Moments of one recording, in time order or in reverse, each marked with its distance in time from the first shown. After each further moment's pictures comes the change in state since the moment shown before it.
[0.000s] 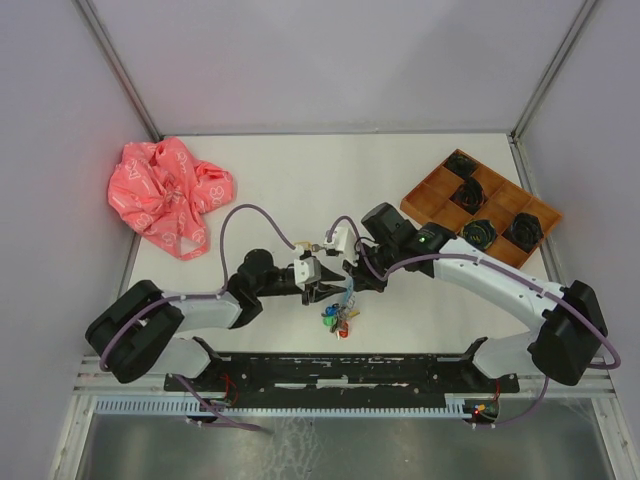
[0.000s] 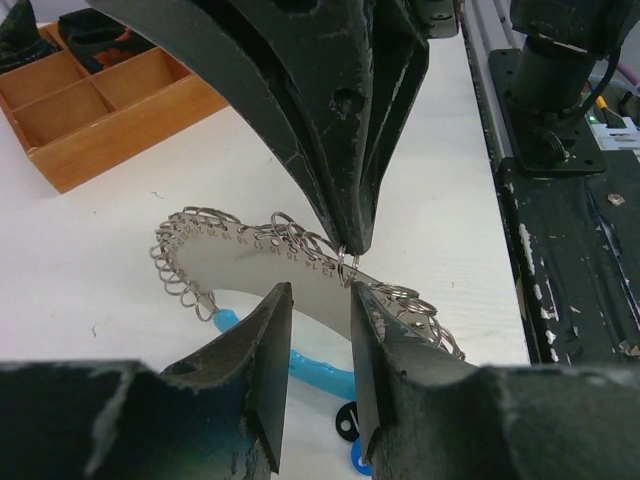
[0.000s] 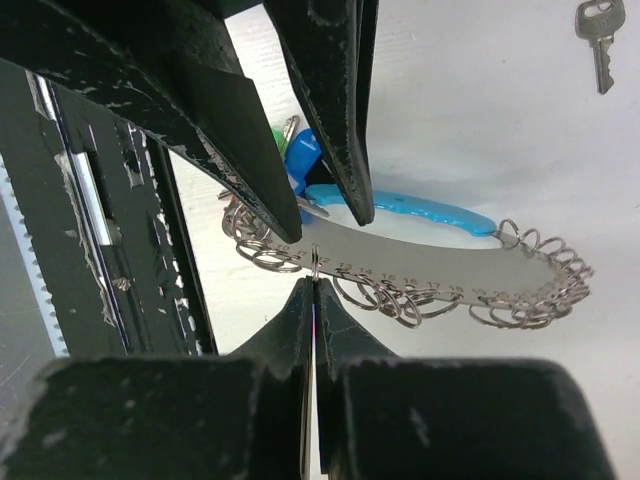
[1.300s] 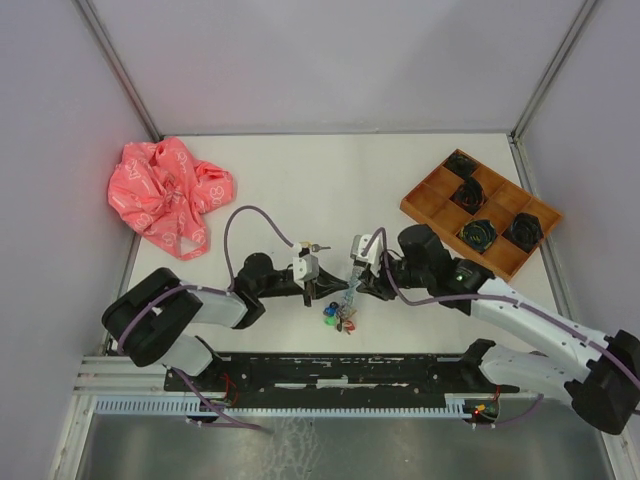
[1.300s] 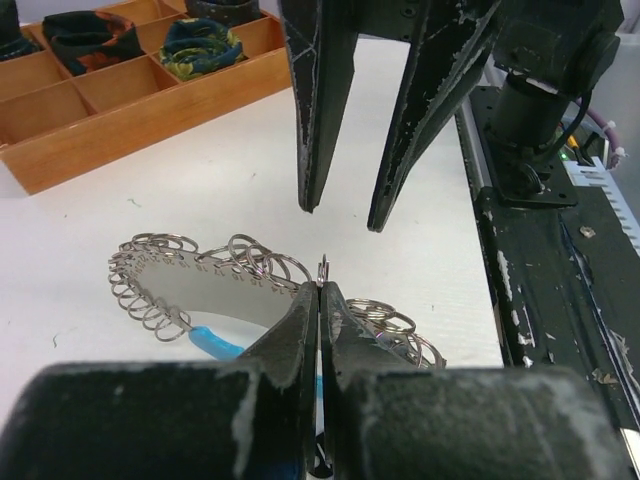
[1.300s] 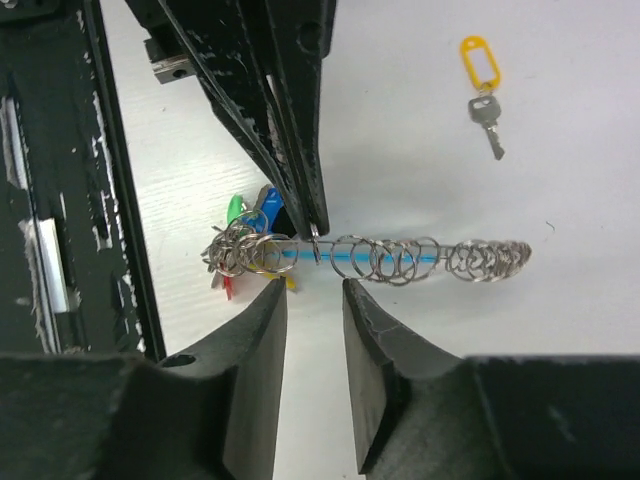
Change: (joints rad) left arm 0.000 0.130 -0.005 0.201 0.038 -0.130; right arm -0.016 -0.290 -0.274 0.296 0.006 0.026
